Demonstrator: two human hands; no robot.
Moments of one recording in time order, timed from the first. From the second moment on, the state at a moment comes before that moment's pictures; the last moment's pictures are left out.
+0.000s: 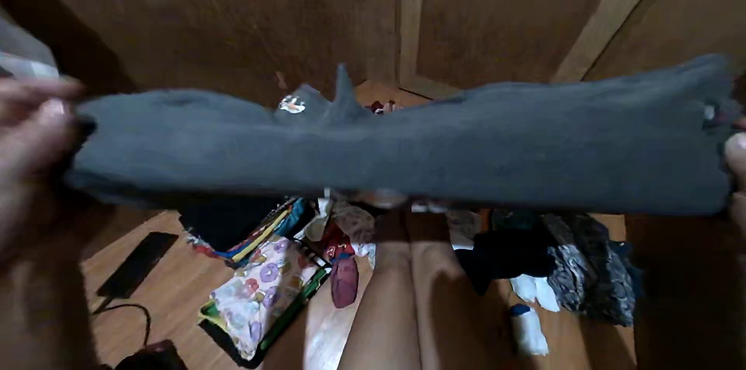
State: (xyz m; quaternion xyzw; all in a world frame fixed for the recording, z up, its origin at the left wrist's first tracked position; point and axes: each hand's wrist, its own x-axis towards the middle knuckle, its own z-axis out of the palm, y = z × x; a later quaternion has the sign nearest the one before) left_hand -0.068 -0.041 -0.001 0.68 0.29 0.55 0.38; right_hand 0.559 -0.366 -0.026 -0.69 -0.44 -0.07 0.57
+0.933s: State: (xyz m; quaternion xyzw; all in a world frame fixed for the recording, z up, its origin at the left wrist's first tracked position) left_hand -0.106 -0.224 -0.254 0.61 0.57 0.07 0.55; right_hand 0.301 -0.365 -0.024 -0.91 -0.22 0.33 -0.09
